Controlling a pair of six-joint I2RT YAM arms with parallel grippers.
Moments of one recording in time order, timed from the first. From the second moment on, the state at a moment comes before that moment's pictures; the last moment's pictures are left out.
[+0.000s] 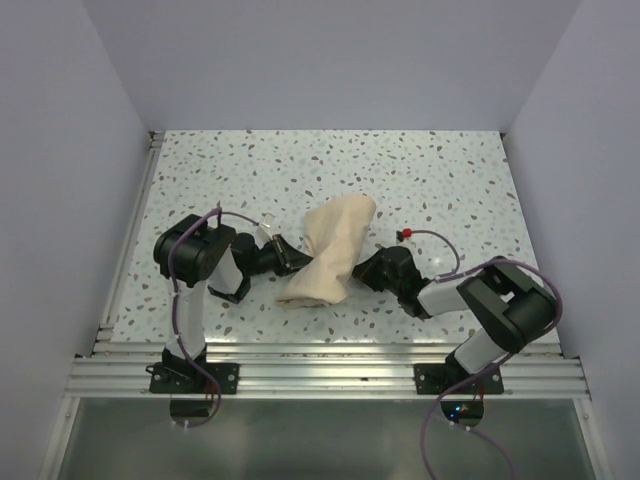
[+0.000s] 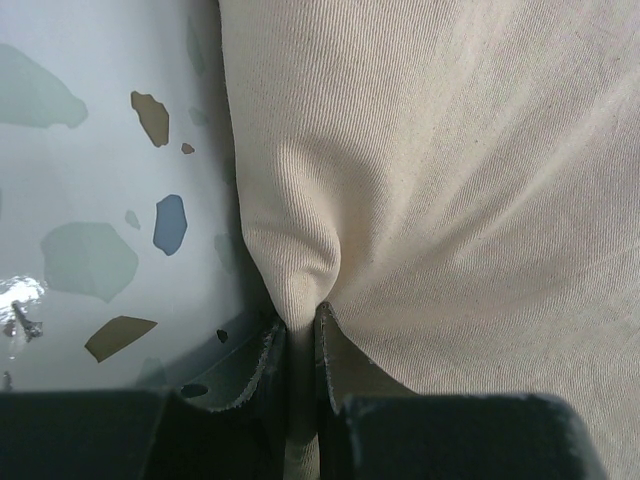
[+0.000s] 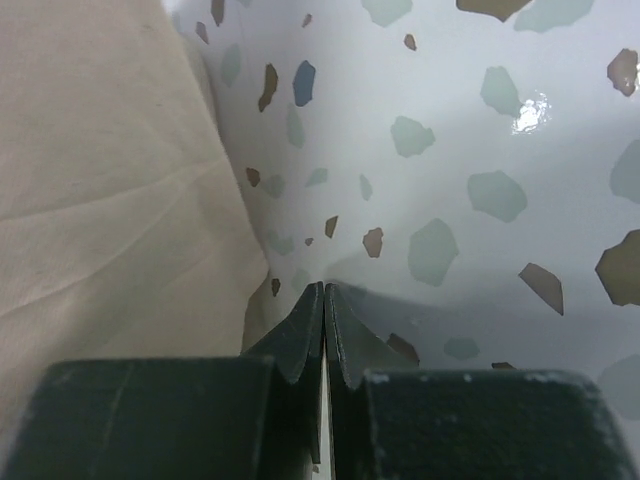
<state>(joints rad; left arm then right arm) -0.37 2.11 0.50 1.30 0.67 -1.08 0.63 1.56 0.38 0.61 0.08 1.14</state>
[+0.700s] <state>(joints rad) -0.37 2.11 0.50 1.29 0.67 -1.08 0.68 1.85 0.43 0.98 0.01 1.26</state>
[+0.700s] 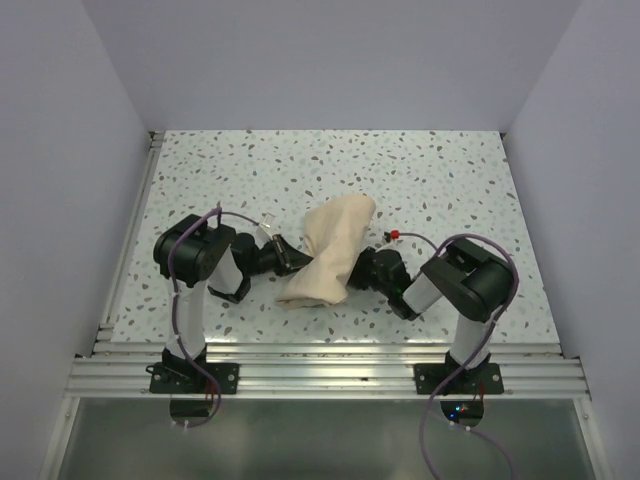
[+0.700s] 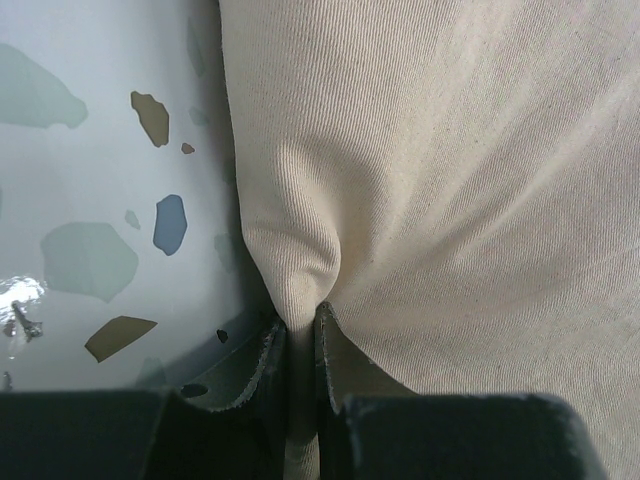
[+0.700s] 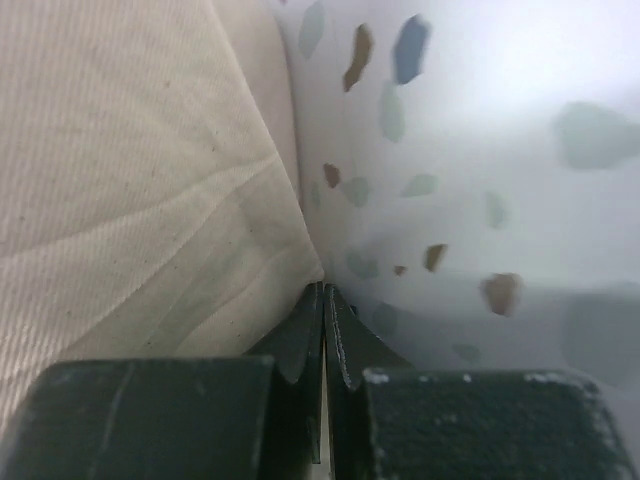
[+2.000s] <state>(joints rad) -0.45 1.88 0.49 0.96 0.49 -0.93 0.51 1.06 0.45 -0.04 0.31 0.87</state>
